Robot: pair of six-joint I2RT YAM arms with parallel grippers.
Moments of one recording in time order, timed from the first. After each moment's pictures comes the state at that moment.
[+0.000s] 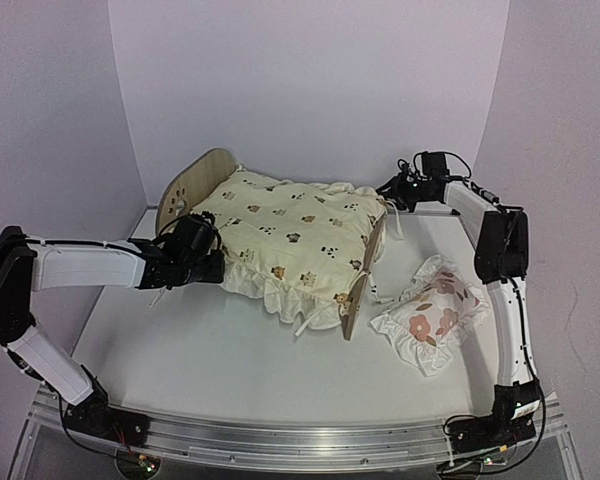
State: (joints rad) left arm -0.71 1.53 0.93 -0.15 -0.41 -0.45; right arm 0.12 2.54 2.34 -0.44 -0.60 0.65
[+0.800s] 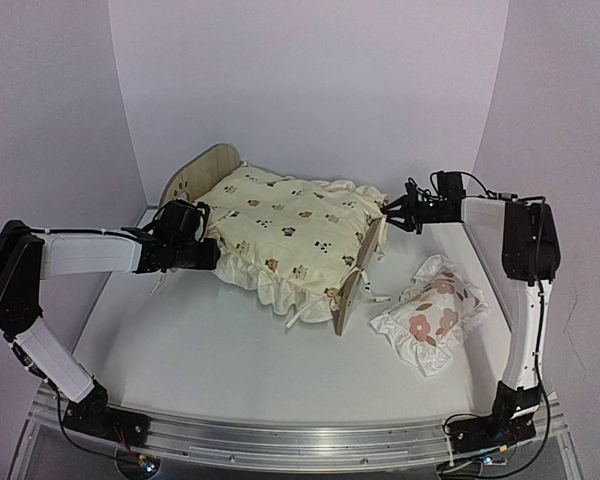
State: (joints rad) left arm -0.55 1.59 0.98 -0.10 -0.19 -0.35; right arm 0.09 2.25 1.74 -0.19 -0.96 0.67
